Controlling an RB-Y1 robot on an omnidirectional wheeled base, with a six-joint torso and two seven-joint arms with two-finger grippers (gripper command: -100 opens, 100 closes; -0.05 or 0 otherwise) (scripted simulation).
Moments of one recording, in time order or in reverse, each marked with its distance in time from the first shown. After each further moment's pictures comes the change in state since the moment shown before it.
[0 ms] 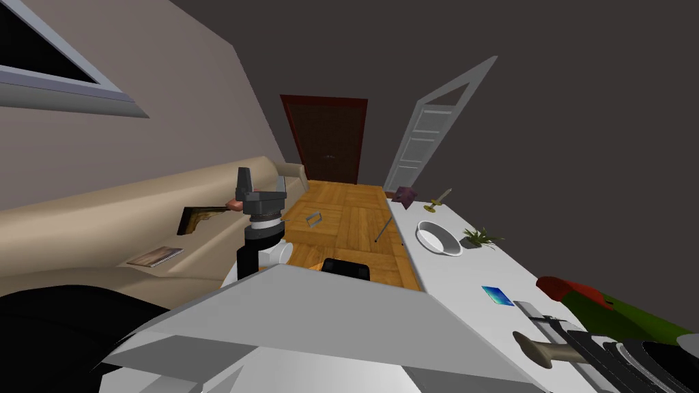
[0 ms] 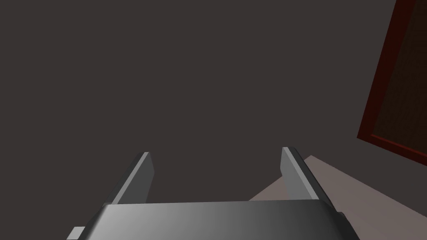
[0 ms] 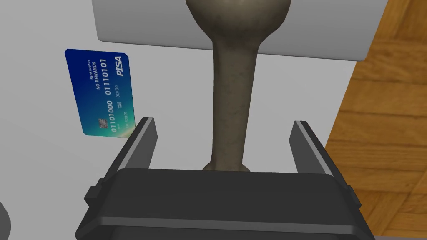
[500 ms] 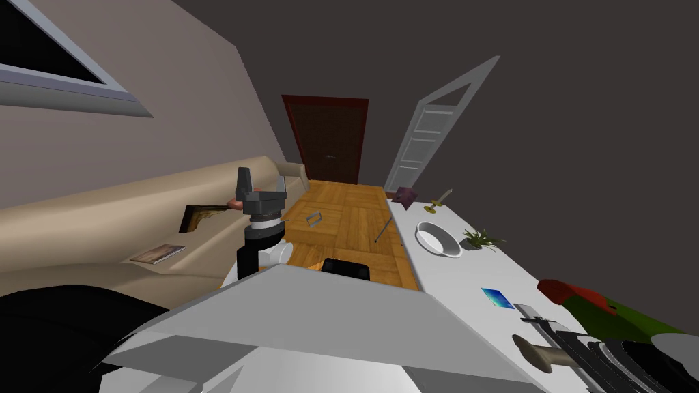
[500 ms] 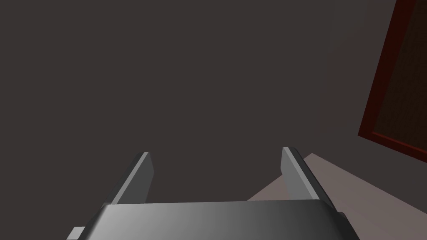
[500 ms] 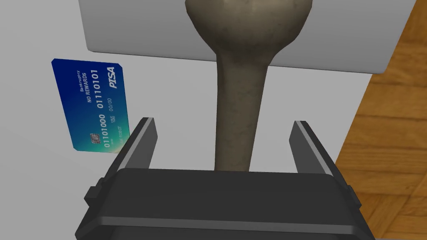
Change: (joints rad) left arm 0.000 0.000 0.000 0.000 0.000 0.000 0.000; right arm 0.023 0.056 -0.007 0.023 0.008 0.032 -0.008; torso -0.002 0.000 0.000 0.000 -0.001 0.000
